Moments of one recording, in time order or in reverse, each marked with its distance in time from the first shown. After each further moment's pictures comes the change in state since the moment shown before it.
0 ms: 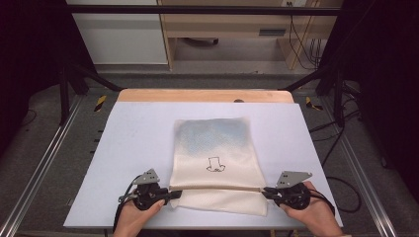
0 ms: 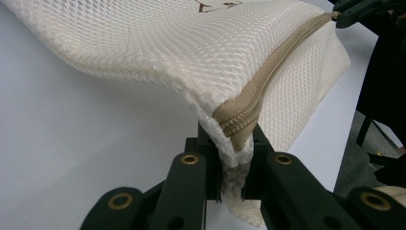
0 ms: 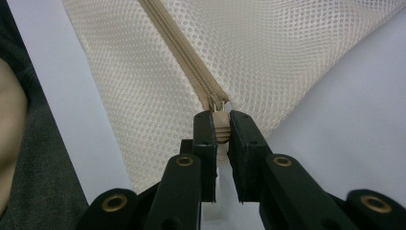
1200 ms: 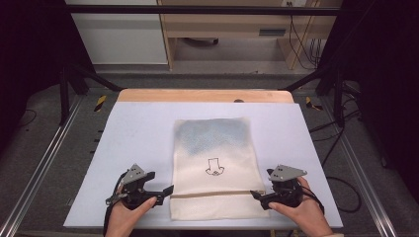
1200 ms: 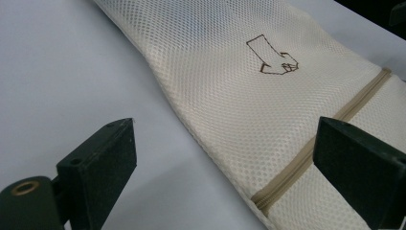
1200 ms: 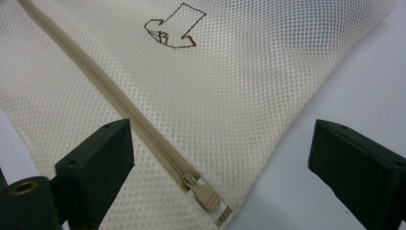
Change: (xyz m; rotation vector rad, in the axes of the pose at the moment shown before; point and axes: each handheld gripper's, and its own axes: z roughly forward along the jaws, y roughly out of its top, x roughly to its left) left arm 0.005 0.005 -0.028 -0.119 0.269 -0.012; right arm 0.006 0.021 0.014 -0.115 -0.127 0.079
